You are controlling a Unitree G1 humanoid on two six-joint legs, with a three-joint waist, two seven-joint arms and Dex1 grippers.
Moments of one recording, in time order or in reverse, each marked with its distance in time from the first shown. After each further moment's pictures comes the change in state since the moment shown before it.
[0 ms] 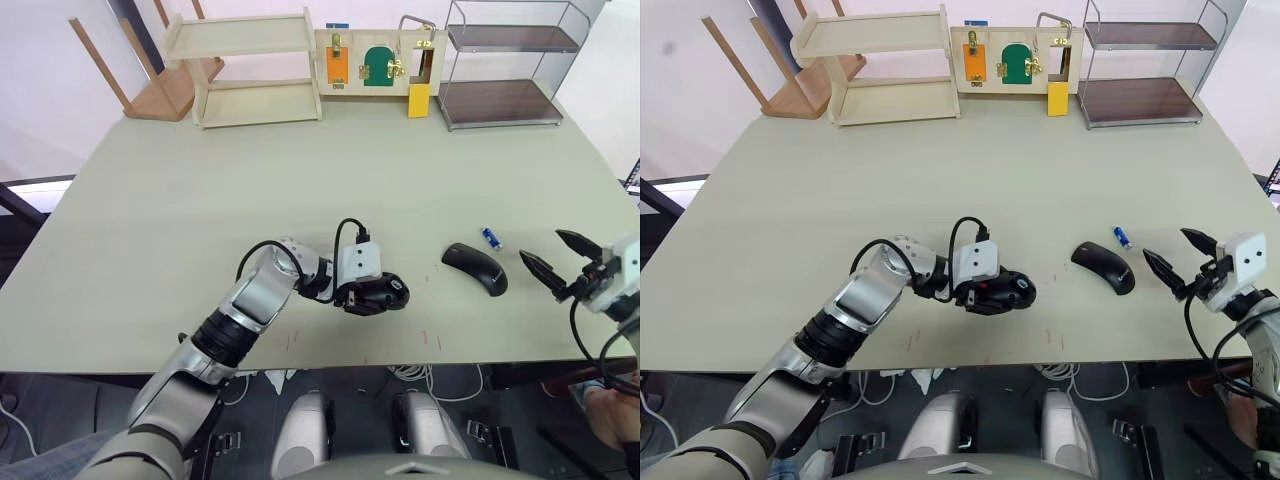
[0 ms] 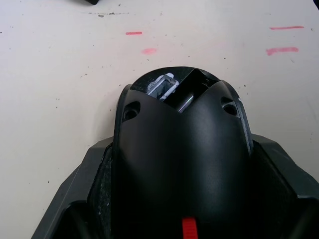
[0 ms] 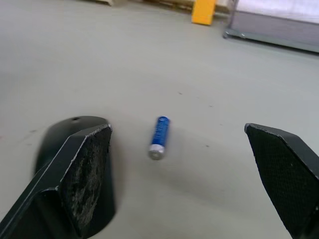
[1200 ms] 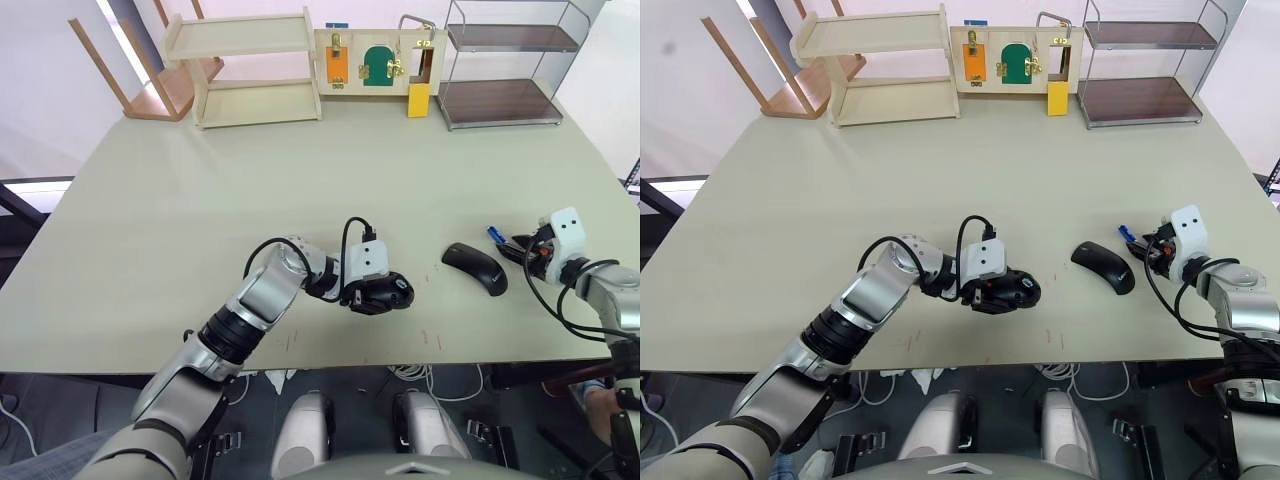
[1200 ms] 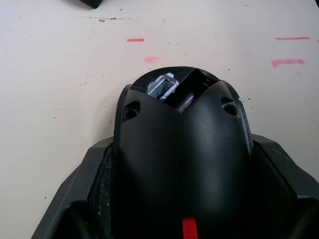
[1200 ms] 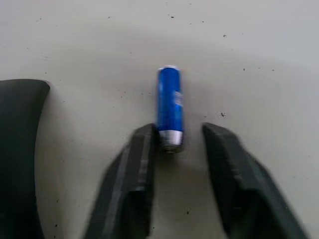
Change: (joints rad) left arm -0.026 -0.015 -0.027 -0.005 0.000 0.064 0.035; right arm -0.285 -0.021 0.206 0.212 -0.171 0.308 -0.085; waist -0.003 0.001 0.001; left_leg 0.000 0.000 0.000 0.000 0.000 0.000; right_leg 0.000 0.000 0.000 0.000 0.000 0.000
